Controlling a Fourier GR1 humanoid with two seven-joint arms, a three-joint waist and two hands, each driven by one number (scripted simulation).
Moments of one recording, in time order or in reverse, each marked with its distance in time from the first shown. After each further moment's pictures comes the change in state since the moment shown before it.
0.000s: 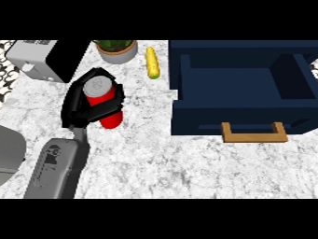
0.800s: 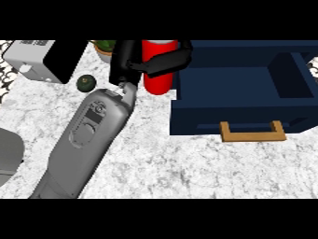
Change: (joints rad) left arm -0.474 -0.005 -0.230 0.092 0.005 0.314 0.293; right arm -0.043 -0.017 -0.011 0.022 0.004 -0.020 0.017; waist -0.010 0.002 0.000
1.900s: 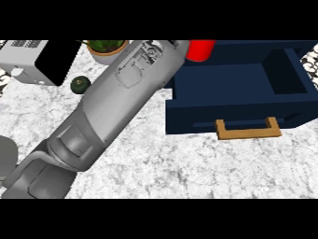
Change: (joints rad) left arm -0.523 0.000 -0.090 0.577 0.241 0.148 -0.066; right arm -0.033 0.006 0.018 0.011 0.016 0.005 0.006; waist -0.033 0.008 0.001
